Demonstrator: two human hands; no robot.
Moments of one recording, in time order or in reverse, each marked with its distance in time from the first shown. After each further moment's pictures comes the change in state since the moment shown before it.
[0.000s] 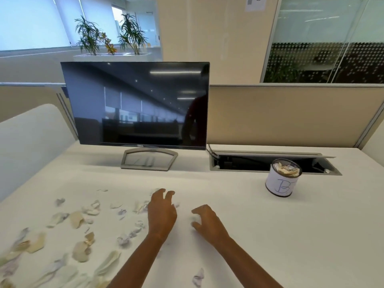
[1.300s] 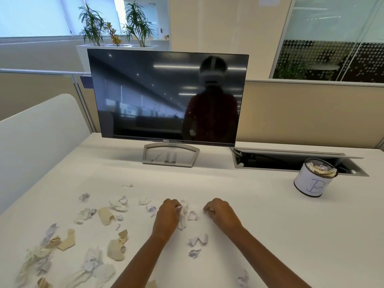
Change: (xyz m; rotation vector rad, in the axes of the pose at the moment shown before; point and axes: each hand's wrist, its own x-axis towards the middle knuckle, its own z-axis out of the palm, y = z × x) left_hand 0.009 -0.091 -0.007 -0.398 -0.178 -0.077; right_hand 0.051 -0.038 0.041 -0.139 0.070 -0.029
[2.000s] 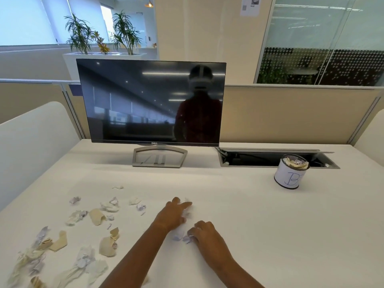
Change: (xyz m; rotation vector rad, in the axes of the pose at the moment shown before) left_hand -0.001 0.026 0.012 0.438 -0.424 0.231; right_hand -0.088 -0.020 0.026 -0.085 0.033 -0.040
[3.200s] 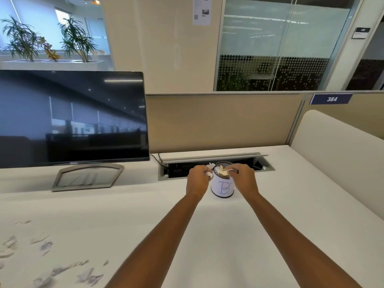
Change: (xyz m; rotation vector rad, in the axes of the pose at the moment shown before) left_hand 0.122 0.292 -0.029 -0.678 0.399 0.111; right_hand 0.028 0.231 -0.238 0.321 0.588 0.401
